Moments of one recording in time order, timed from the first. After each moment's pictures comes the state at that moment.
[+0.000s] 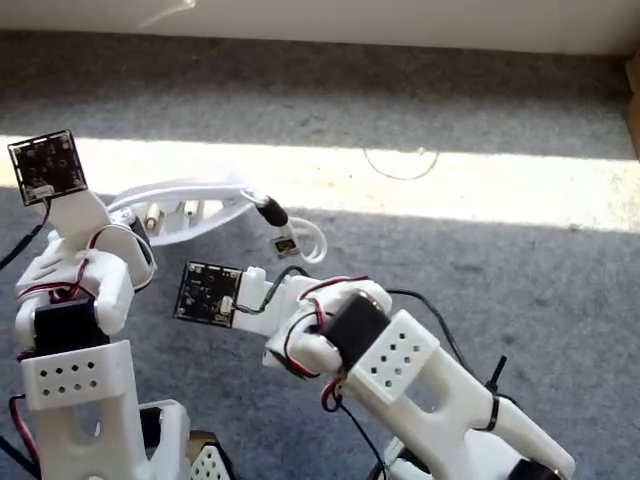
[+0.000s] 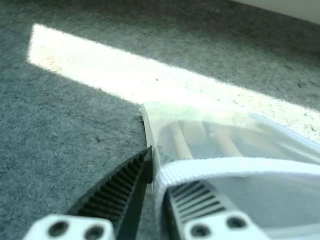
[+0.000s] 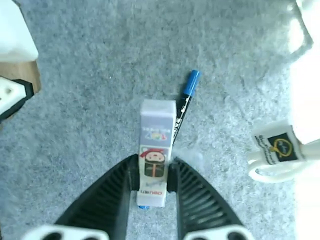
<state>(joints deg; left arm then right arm) -17.5 -56.3 44.3 59.2 12.5 -52.0 -38.8 33.5 72.7 35.3</state>
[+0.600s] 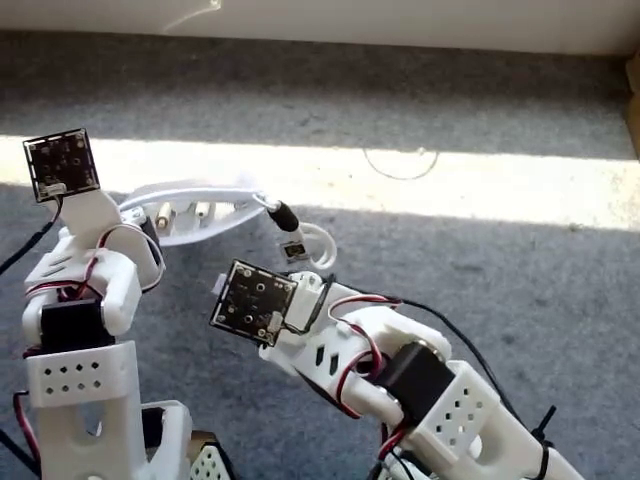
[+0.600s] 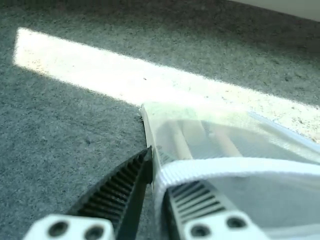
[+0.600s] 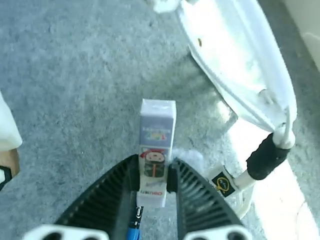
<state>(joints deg) -14.8 -56.3 44.3 59.2 12.5 -52.0 -57.9 44.2 56.4 28.6</state>
